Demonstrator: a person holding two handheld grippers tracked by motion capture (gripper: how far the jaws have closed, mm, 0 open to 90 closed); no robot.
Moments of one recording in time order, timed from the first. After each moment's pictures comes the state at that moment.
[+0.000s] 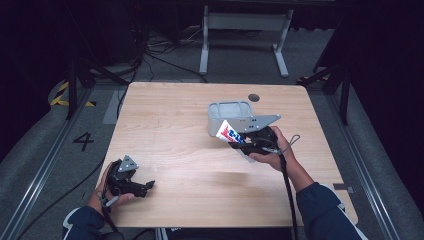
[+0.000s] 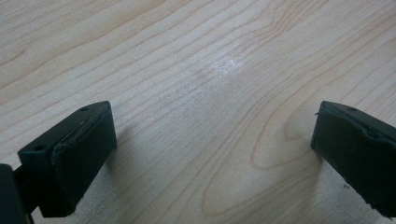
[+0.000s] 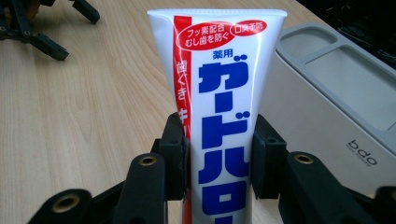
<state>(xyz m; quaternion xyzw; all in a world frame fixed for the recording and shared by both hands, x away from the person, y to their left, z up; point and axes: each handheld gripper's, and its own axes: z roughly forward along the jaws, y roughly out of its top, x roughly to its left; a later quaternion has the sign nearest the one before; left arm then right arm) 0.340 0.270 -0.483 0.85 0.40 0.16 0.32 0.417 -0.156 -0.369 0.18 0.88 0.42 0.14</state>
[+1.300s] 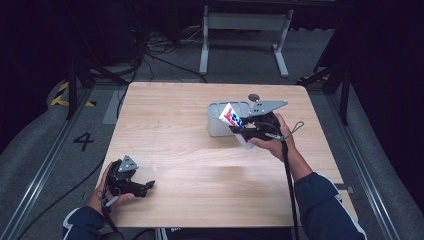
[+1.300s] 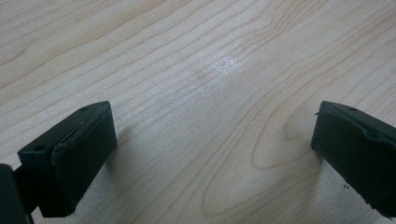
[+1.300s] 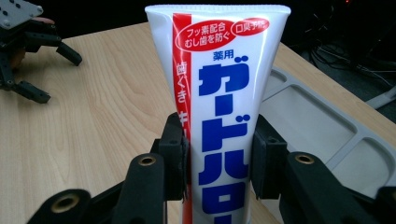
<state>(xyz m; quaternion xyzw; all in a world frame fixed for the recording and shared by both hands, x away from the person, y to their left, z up) 0.340 0.270 -0.483 0.84 0.40 0.16 0.32 0.443 -0.161 -0.346 0.21 0.85 0.46 0.15</state>
